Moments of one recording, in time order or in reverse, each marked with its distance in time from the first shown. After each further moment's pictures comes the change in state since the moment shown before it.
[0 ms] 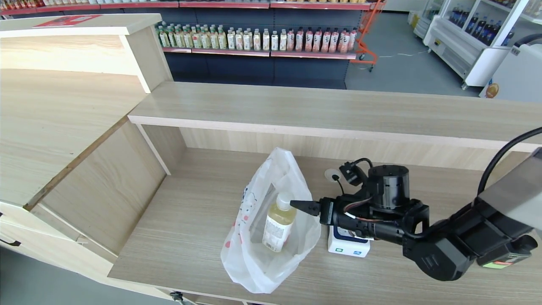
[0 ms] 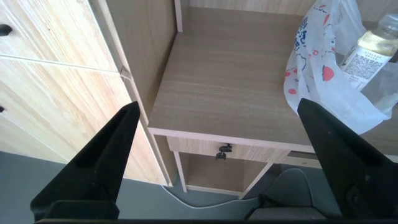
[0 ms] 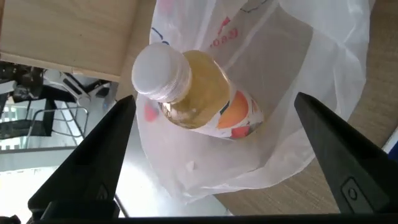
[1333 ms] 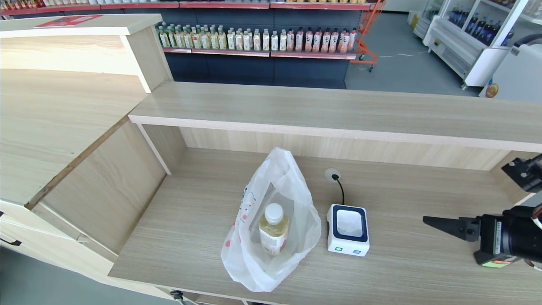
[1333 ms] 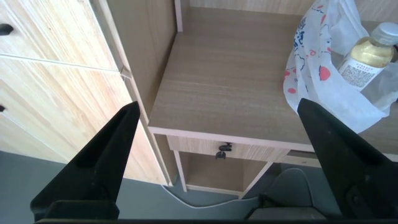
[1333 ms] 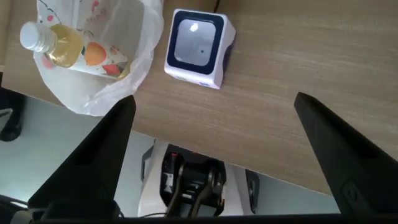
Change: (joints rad) left arm 0.000 0.000 0.000 0.000 0.000 0.000; right arm -0.479 -0.797 0.208 0.793 -0.015 -0.400
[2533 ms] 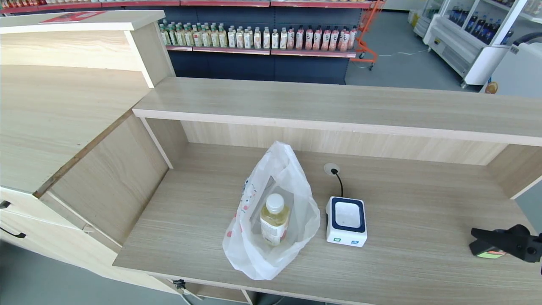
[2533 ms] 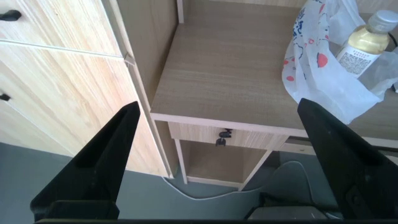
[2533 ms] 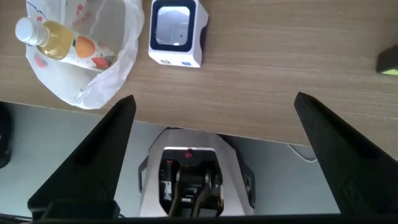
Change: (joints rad) left arm 0.000 0.000 0.000 0.000 0.000 0.001; right arm -0.123 -0.241 -0.017 0.231 -0.017 0.011
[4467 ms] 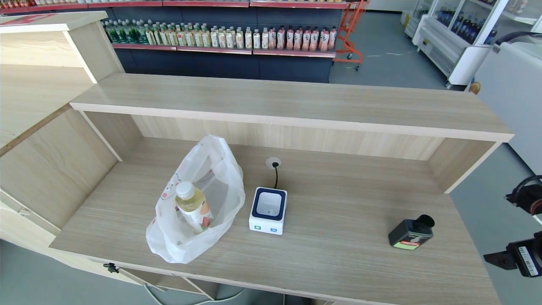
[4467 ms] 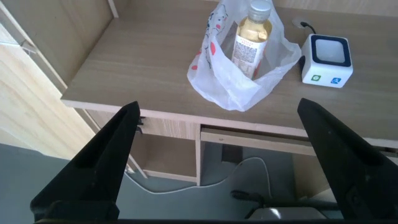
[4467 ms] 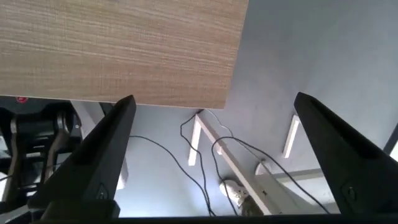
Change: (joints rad) left arm -0.001 0.000 0.000 0.000 0.000 0.000; right arm -0.148 0.383 -0.079 0.054 -0.416 -0.470
